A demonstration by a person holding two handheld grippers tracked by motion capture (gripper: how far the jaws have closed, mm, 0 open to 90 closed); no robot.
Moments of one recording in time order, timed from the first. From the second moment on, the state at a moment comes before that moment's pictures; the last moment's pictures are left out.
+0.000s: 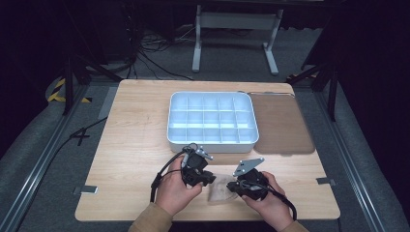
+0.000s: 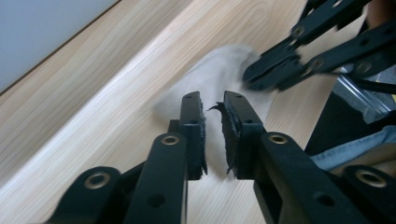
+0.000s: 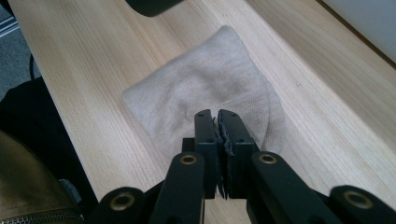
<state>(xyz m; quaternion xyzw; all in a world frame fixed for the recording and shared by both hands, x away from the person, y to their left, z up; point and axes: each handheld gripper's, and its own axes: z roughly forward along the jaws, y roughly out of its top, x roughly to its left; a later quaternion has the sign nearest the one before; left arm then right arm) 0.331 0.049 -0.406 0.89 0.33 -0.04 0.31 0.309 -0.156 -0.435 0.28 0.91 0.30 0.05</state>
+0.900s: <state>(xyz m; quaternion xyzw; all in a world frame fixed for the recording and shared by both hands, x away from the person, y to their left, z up) 0.336 0.019 -0.427 0.90 0.32 0.00 0.29 0.307 -0.168 -0.449 0.29 0.92 0.26 0.04</state>
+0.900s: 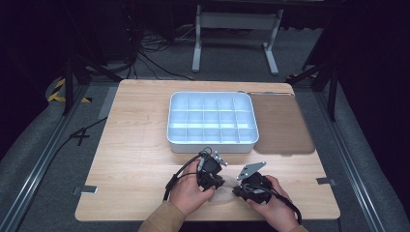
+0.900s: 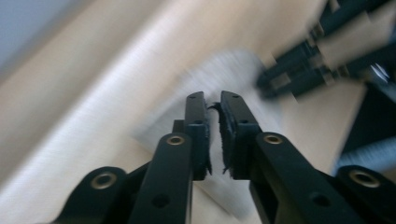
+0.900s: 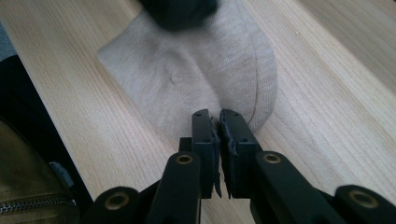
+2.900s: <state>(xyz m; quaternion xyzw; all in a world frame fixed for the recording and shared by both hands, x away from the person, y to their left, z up) 0.333 0.064 -0.448 0.91 0.34 -0.04 0.23 0.319 -0.146 -0.450 0.28 0.92 0.27 0.05</state>
